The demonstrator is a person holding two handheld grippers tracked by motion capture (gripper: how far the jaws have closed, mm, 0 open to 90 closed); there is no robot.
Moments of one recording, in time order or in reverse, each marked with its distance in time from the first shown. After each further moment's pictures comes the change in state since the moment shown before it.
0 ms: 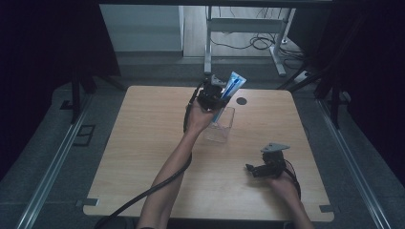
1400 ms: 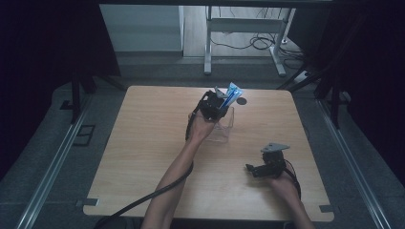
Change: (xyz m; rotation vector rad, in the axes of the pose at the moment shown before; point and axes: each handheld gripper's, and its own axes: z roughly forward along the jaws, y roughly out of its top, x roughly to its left) left arm -0.009 -0.035 0.032 0.086 0.097 0.051; right arm 0.000 0.000 0.000 0.000 0.000 0.002
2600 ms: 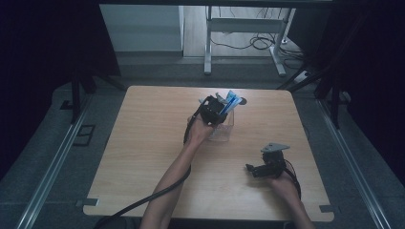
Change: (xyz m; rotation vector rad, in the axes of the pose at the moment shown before) left arm -0.006 -0.013 0.009 0.080 -0.033 0.024; right arm 0.000 0.000 0.000 0.000 0.000 0.000
